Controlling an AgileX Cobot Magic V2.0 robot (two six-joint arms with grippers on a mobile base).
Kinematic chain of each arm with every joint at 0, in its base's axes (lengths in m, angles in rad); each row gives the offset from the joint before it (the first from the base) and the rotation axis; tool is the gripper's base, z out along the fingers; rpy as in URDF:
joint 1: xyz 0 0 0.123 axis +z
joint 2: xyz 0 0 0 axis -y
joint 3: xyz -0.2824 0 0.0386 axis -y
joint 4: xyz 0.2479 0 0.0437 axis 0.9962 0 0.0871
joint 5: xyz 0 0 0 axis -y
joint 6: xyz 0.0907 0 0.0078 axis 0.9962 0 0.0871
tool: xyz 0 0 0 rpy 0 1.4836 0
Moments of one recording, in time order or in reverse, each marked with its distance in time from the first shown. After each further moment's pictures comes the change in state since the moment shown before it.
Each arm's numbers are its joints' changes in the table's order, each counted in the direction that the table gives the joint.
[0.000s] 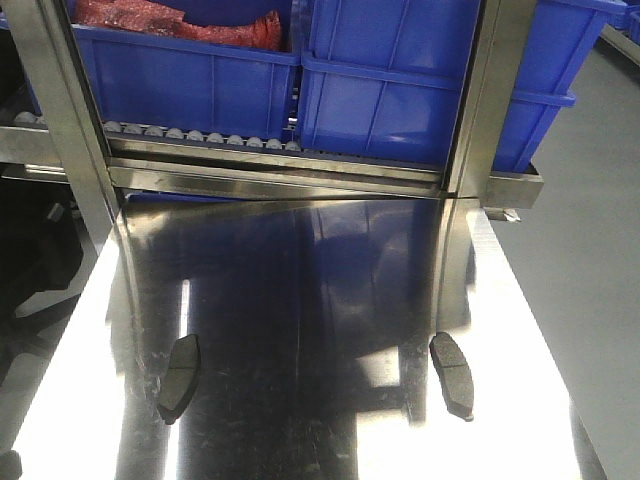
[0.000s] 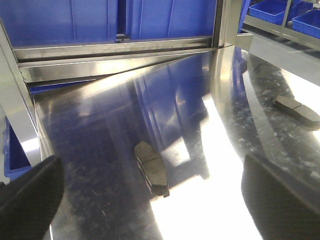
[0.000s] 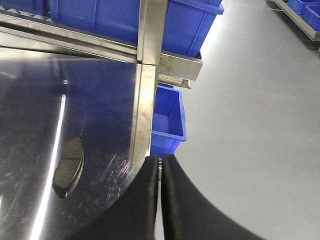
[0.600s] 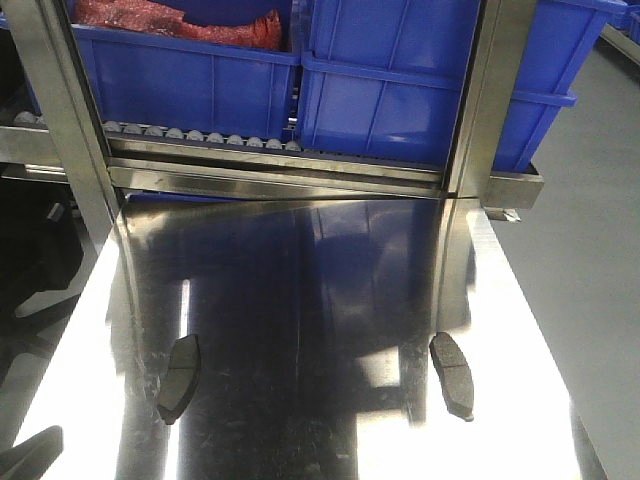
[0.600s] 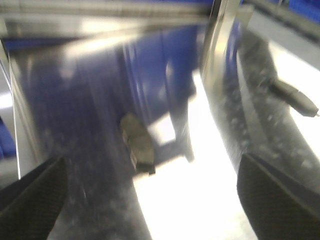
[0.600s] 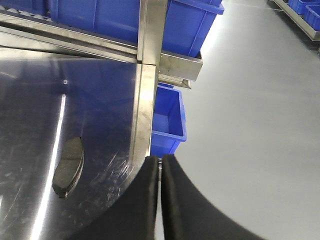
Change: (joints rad) left arm 0.000 -0.258 0.006 -0.077 0.049 0.000; right arm 0.000 0.000 0.000 0.000 0.000 0.000
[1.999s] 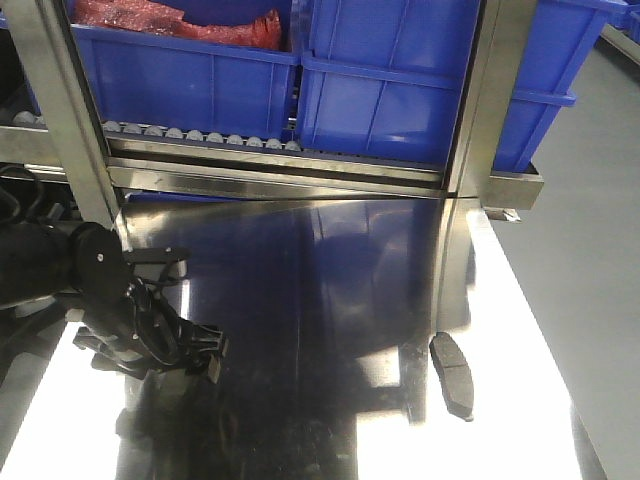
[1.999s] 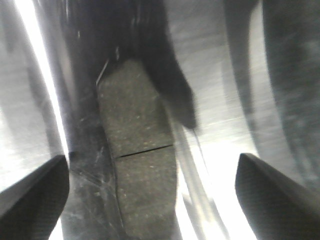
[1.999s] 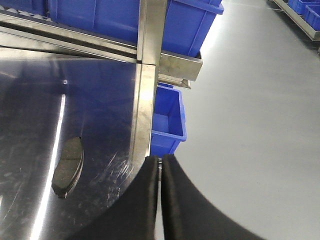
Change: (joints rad) left arm -0.178 -1.376 0.715 0.285 -0.175 -0.483; right arm 0.000 0.000 0.000 0.000 0.000 0.000
